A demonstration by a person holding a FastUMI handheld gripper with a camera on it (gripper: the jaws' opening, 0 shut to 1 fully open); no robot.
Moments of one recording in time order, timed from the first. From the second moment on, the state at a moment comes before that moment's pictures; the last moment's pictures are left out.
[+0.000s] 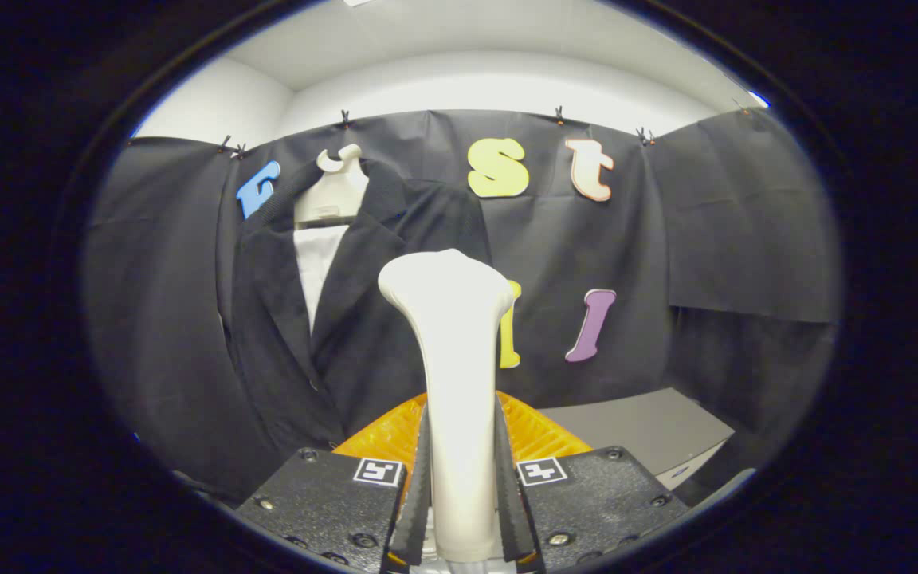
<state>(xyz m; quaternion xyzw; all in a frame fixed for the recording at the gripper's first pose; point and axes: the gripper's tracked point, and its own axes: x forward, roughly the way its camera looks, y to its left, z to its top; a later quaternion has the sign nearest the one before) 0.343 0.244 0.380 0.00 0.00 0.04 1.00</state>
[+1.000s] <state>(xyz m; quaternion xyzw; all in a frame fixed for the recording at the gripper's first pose) 0.393 0.309 0.387 -0.05 -0.01 -0.01 1.00</state>
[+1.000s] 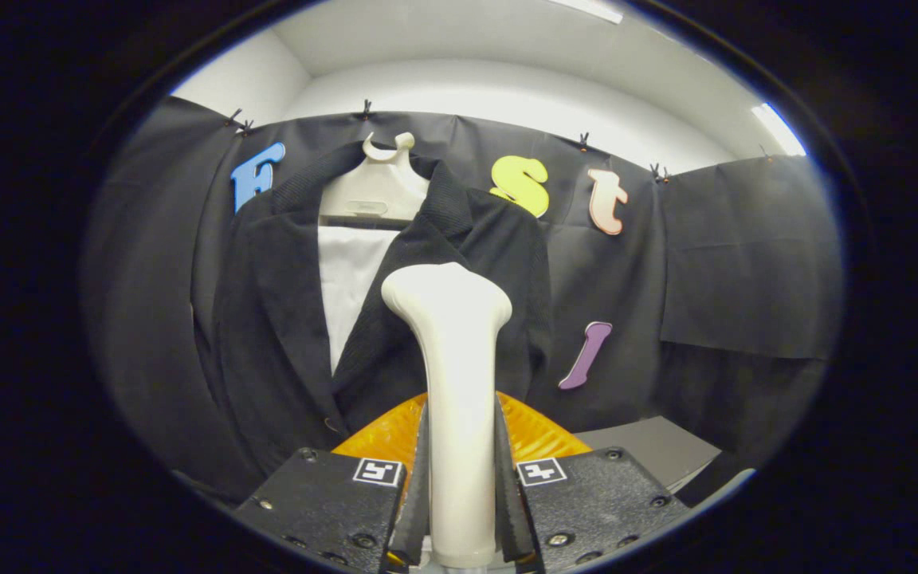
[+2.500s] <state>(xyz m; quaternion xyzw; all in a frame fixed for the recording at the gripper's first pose) 0.369 0.296 0.200 -0.10 0.10 -0.02 0.99</state>
